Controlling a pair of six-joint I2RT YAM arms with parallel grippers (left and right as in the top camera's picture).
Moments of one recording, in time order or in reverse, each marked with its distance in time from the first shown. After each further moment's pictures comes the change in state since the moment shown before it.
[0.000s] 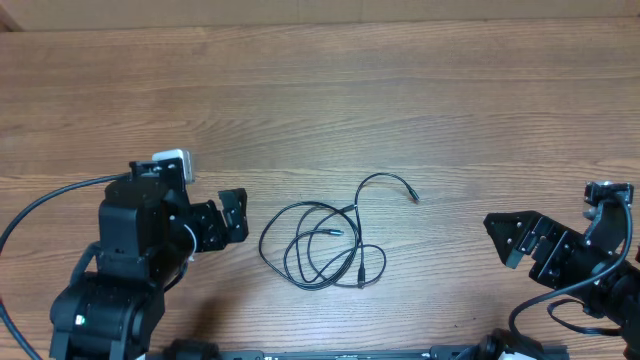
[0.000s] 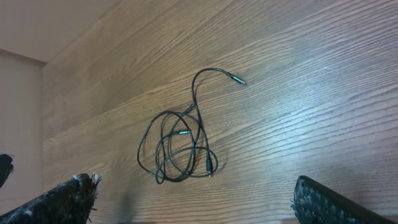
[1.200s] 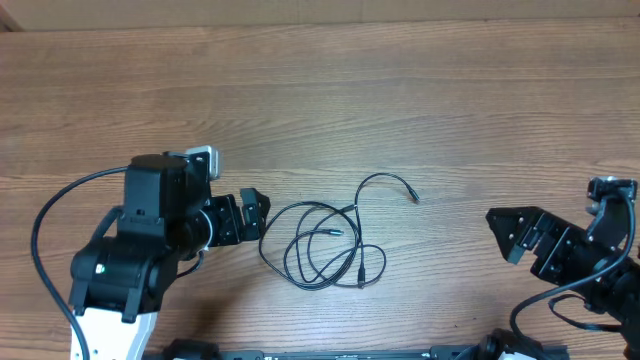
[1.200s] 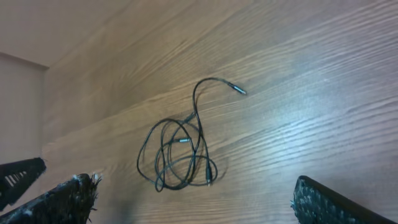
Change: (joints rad) left arm 0.000 0.131 0.000 -0.063 0.189 -0.003; right arm 0.000 0.000 0.000 0.040 0.000 0.000
